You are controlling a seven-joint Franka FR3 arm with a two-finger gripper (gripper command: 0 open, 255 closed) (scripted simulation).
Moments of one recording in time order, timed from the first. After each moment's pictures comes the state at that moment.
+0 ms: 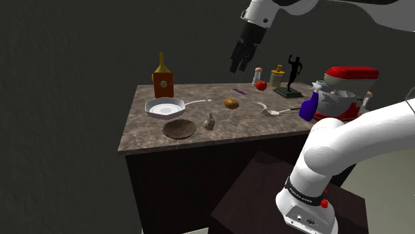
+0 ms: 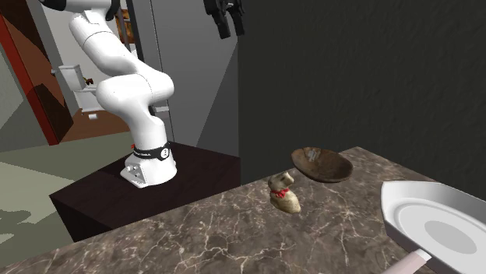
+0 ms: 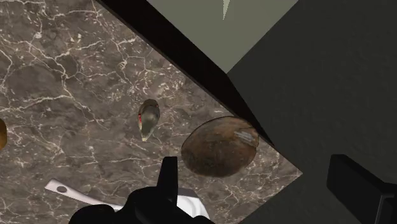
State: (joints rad) arm -0.02 -0.78 -0.06 -2.27 0.09 1.71 -0.14
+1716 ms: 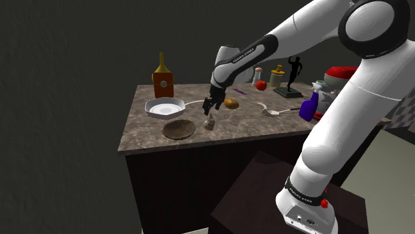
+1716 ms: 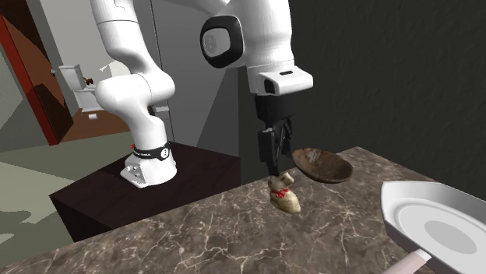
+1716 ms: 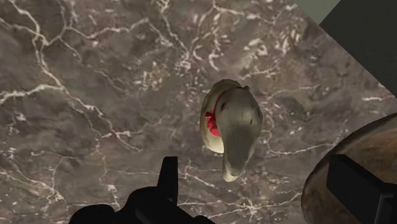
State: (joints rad) arm -0.08 -0.16 -0.08 -2.44 0.03 2.46 -0.15
